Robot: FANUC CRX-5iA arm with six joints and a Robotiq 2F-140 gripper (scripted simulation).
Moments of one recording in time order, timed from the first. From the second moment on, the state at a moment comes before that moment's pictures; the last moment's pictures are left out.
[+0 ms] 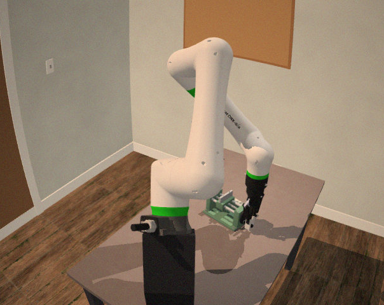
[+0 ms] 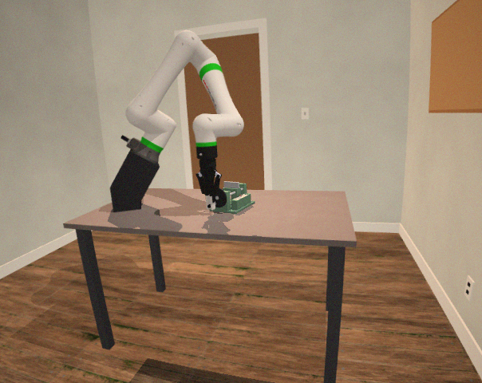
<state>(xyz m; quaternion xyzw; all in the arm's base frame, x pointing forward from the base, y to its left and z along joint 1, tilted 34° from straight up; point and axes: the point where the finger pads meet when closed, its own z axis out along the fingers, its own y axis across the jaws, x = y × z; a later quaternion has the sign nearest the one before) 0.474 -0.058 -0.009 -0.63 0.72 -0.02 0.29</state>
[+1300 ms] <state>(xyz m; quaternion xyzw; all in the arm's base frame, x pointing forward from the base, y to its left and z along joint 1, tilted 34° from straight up) 0.496 -0.061 -0.004 -0.63 0.72 -0.02 0.29</state>
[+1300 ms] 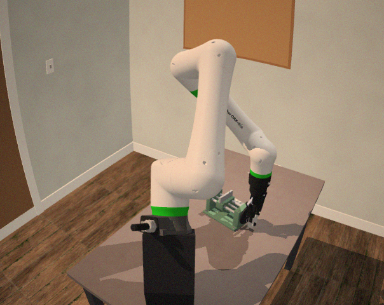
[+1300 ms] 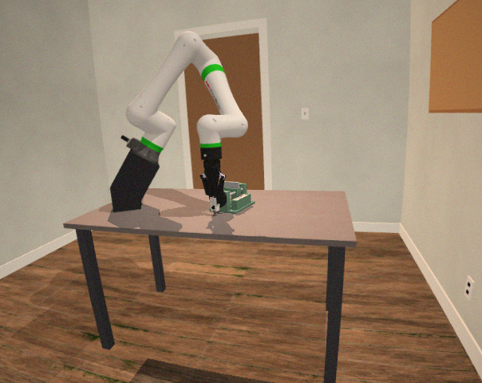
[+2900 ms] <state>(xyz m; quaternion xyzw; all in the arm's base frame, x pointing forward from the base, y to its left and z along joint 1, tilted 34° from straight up) 0.498 -0.062 -0.002 -0.63 0.72 -0.02 0.29</state>
